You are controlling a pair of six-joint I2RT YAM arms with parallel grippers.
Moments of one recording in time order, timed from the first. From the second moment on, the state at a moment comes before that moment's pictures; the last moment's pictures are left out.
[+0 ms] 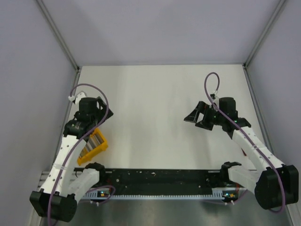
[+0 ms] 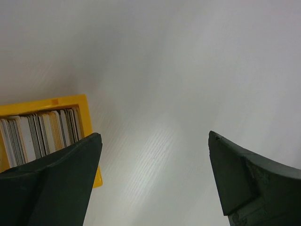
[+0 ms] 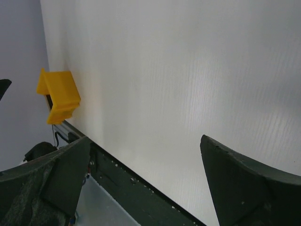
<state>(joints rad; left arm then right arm) -0.16 0.90 0.92 -0.73 -0.26 -0.71 0.20 1.05 0.68 -0.36 -0.54 0.63</state>
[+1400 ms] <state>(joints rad) -0.17 1.25 0.74 -0.48 0.04 -0.79 0.20 0.92 0.68 -0.44 -0.37 0.61</state>
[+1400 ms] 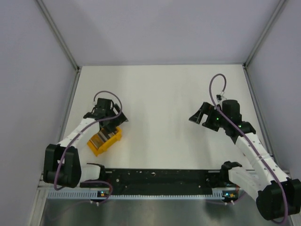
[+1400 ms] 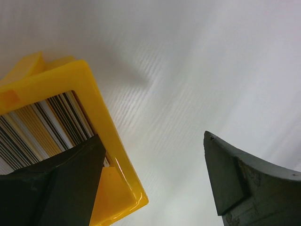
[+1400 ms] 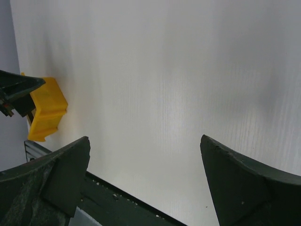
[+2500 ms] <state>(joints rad) -0.45 2.01 1.47 -0.24 0.30 -0.93 -0.63 1.05 0.75 -0.91 0.31 0.70</state>
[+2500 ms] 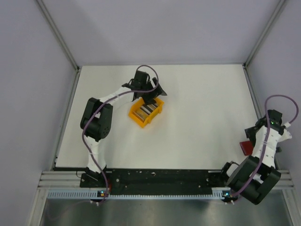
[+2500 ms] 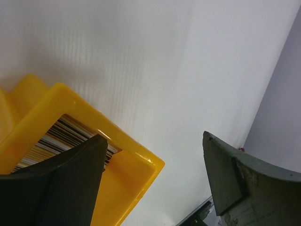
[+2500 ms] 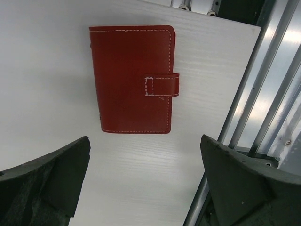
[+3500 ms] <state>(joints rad) -0.48 1.82 1.53 -0.22 0.34 -0.73 -0.59 1.26 0.60 -0.52 0.03 0.53</state>
